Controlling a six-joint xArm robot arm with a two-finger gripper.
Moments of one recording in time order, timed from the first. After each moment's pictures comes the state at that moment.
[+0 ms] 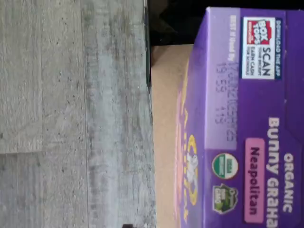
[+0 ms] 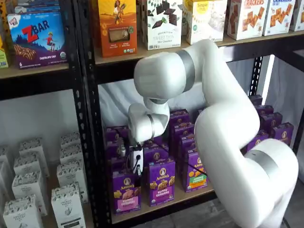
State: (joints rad) arm 0.34 1.04 -1.54 0.13 0.46 -1.35
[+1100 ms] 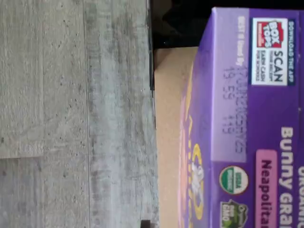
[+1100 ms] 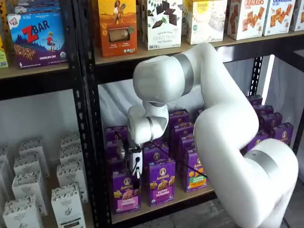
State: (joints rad) arm 0.34 1.07 -1.57 0.15 0.47 -1.36
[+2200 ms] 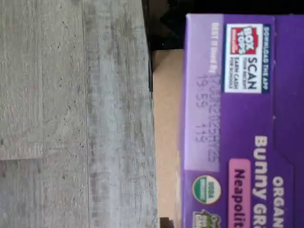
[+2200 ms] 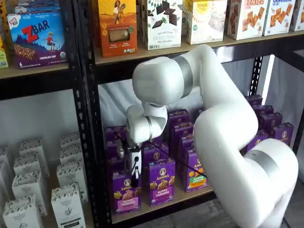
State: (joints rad) arm 0.34 1.09 -1.61 0.15 0.51 -1.35
